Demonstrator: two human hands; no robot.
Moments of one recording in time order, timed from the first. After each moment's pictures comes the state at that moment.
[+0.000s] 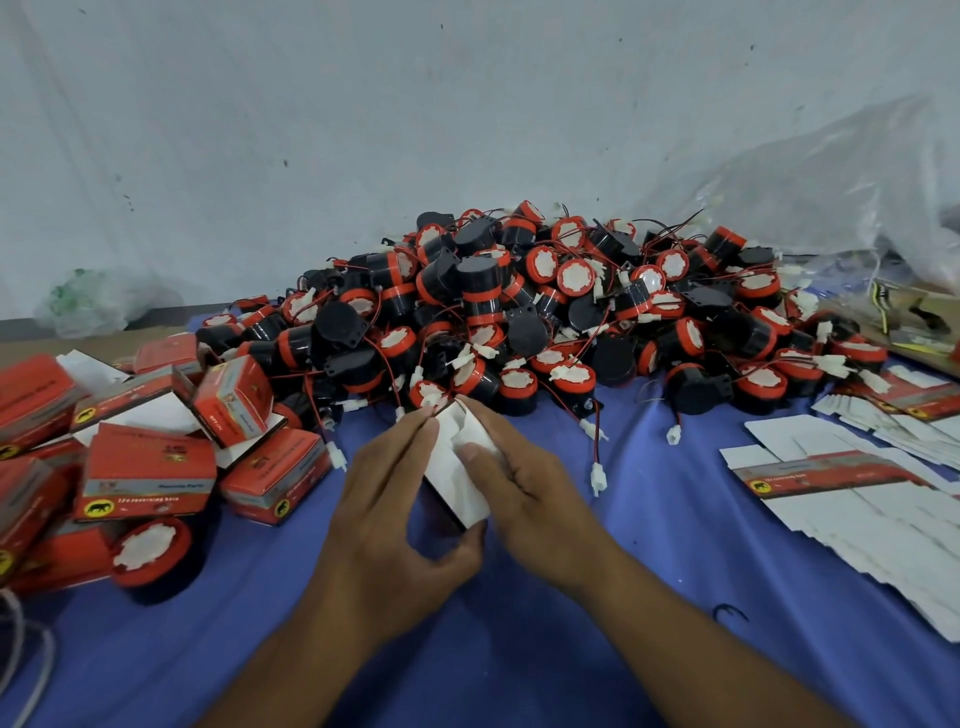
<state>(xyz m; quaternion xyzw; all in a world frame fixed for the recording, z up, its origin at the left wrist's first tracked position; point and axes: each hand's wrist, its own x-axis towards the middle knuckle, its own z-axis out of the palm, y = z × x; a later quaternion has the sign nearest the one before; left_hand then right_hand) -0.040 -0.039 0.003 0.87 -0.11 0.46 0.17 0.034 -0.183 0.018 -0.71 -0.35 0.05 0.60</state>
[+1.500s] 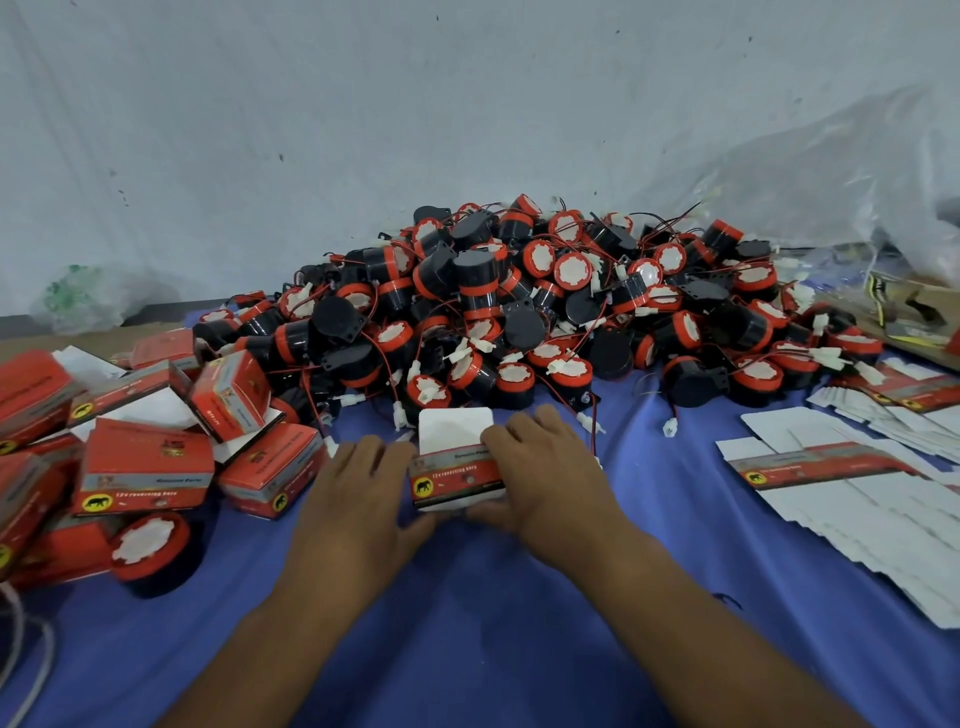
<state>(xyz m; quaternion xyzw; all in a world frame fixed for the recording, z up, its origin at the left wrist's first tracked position) -0.031 -0.013 0.003 0.96 0.01 0.29 0.05 0.054 -0.192 0.022 -0.90 -0.39 -0.14 0.11</state>
